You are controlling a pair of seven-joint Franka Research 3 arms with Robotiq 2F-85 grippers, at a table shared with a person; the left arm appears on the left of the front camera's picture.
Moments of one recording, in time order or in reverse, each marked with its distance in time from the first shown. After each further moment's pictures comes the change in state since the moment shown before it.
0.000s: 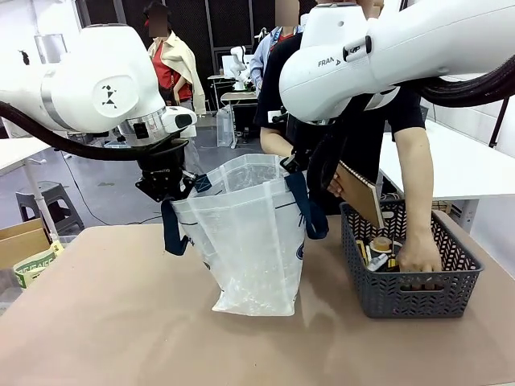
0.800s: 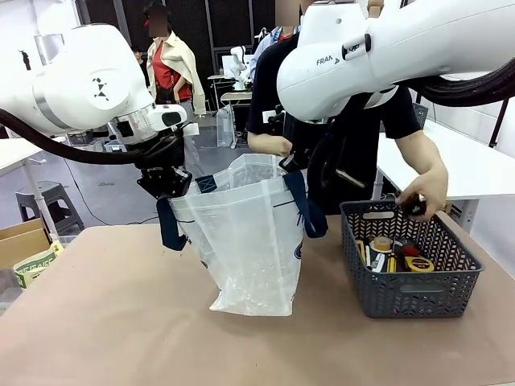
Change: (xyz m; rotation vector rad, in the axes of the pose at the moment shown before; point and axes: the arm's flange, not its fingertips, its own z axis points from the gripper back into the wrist) left arm 0.007 0.017 0.001 -0.096 0.013 -0.220; right arm -0.001 0.005 0.004 -0.006 -0.001 0.085
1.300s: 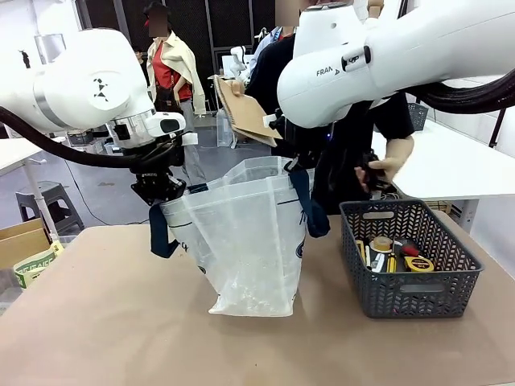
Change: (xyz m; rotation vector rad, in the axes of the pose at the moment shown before) left arm -0.007 0.005 -0.005 0.027 0.099 -0.033; right arm -0.001 -0.001 -0.006 -0.073 0.030 0.061
